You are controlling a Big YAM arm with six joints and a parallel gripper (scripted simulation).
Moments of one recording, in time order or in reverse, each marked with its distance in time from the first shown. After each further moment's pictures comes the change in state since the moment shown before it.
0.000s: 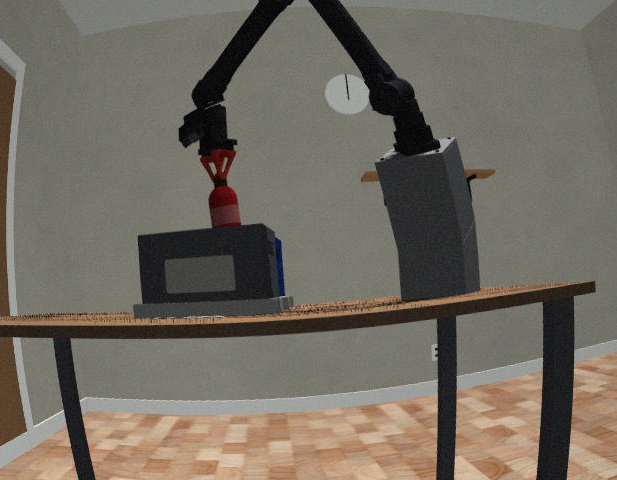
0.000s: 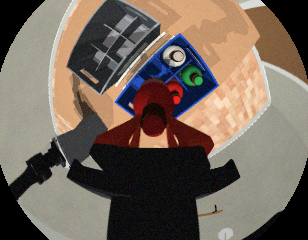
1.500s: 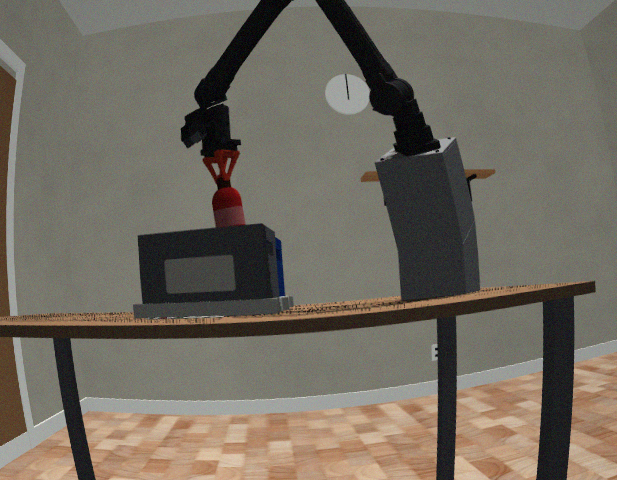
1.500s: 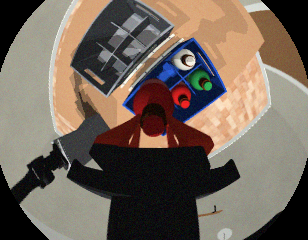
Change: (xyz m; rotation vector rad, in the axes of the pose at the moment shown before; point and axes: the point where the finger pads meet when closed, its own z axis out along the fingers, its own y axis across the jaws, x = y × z) arm -0.008 0.029 0.010 -0.004 0.004 -0.014
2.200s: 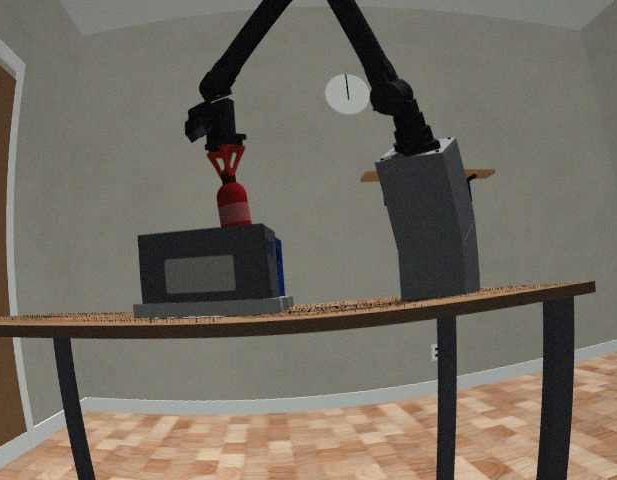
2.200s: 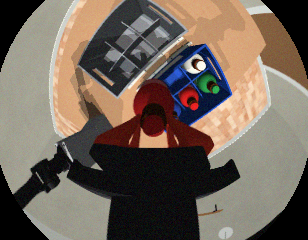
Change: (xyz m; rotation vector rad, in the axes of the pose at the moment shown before) arm -0.008 0.036 -0.002 0.006 0.001 -0.003
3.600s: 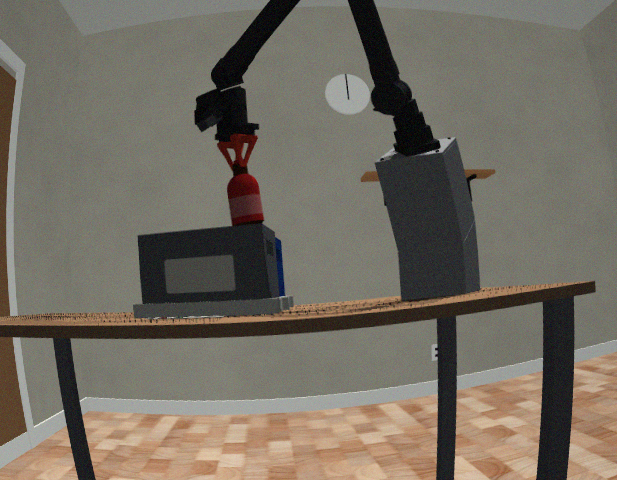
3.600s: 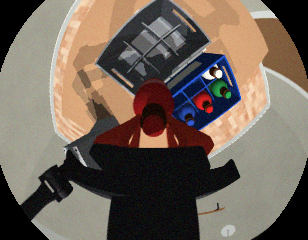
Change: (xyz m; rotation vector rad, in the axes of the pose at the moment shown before) arm -0.013 0.070 -0.003 0.012 0.000 -0.003
